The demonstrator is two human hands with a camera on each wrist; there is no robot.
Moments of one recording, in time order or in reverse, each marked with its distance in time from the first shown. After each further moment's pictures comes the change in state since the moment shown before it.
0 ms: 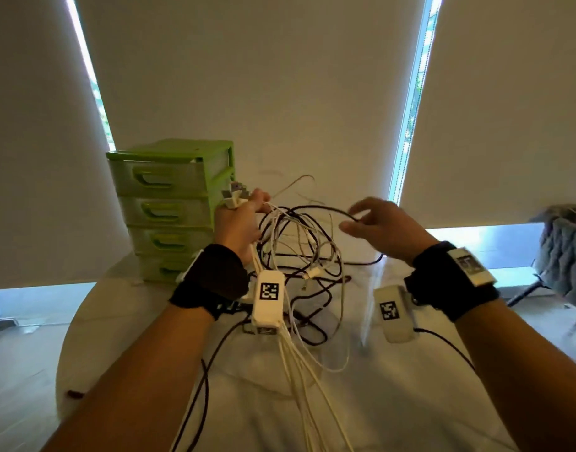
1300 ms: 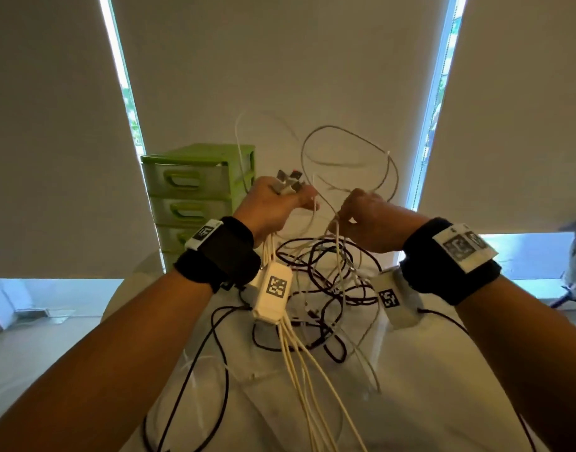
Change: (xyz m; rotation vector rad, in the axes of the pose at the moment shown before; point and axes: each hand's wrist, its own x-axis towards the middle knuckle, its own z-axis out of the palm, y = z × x) left_hand -0.011 0.043 -0.001 0.399 -0.360 0.250; right_hand 0.001 -0.059 0.008 -0.606 -0.192 -0.271
